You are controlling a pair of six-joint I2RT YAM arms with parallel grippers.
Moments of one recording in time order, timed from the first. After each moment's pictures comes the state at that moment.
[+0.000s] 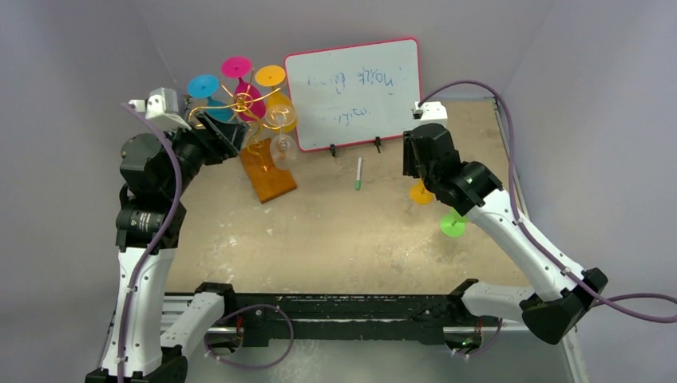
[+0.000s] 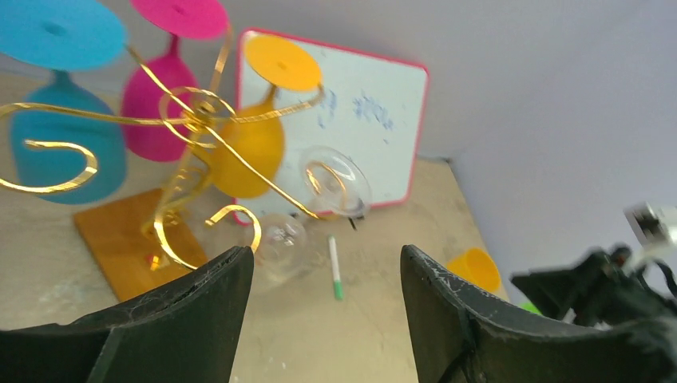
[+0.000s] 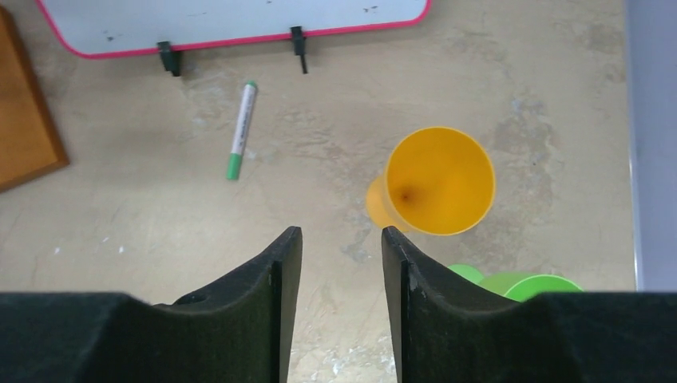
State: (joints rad) left arm -0.06 0.87 1.30 -0.47 0.18 -0.52; right arm 0.65 1.19 1.31 -0.74 0.54 0.29
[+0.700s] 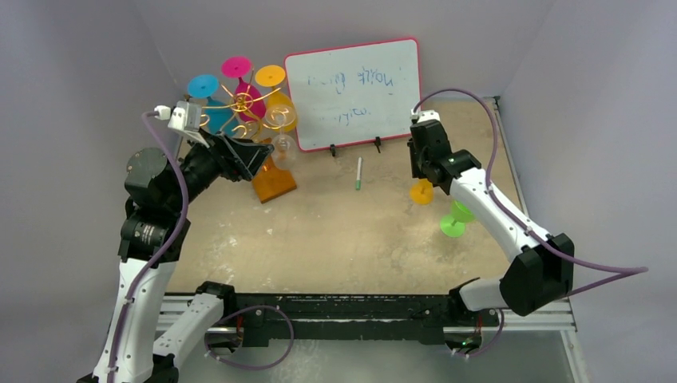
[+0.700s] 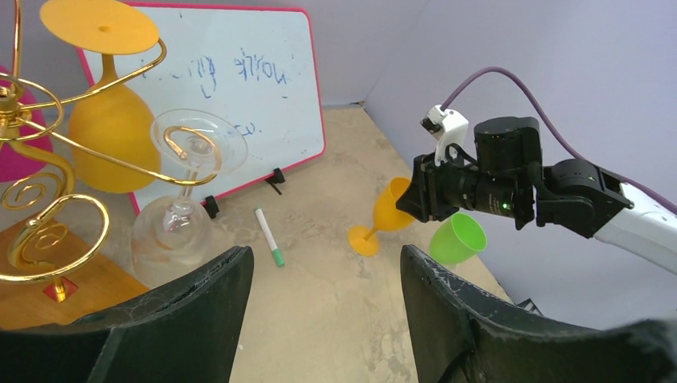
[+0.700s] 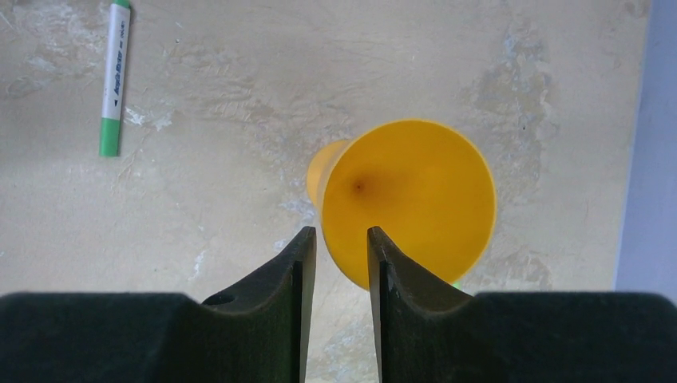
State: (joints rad) left arm -0.18 0.79 1.19 -0.38 0.44 -0.48; right arm 0.42 1.37 1.20 -0.66 0.41 0.17
